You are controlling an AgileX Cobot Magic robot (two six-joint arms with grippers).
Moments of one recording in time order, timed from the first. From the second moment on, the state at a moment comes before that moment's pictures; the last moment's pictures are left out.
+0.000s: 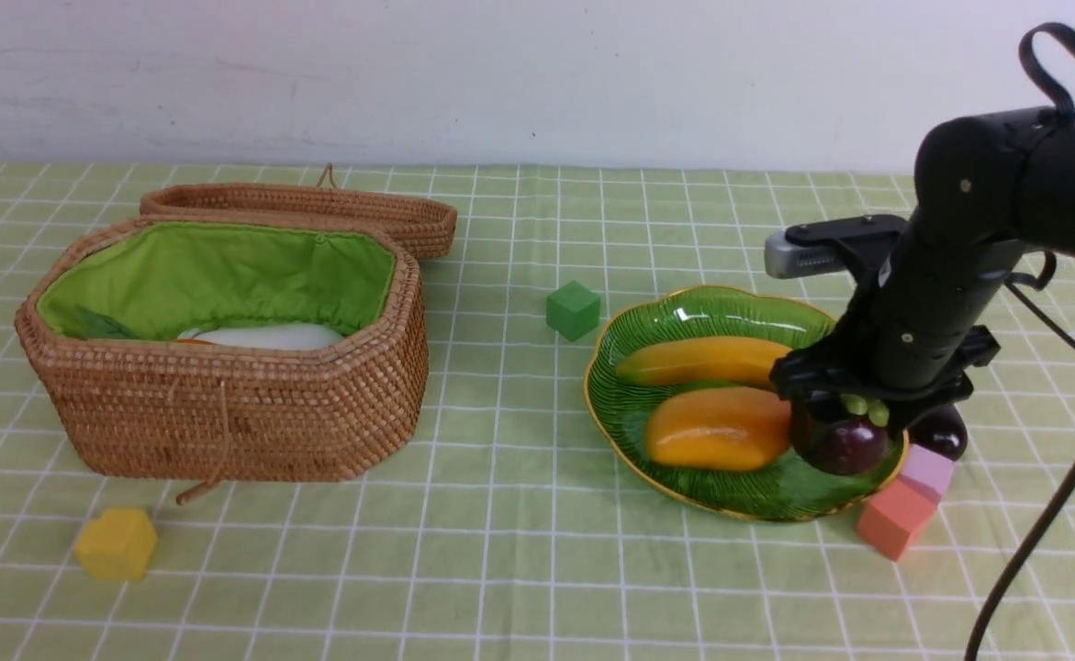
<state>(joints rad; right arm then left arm) 0.26 1.89 -1.47 0.06 0.99 0.00 -0.73 0.49 -0.86 -0.53 0.84 0.45</state>
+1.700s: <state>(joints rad) -0.08 1.98 -1.51 0.24 0.98 -0.23 -0.73 0.49 -0.86 -0.52 0.71 0.45</state>
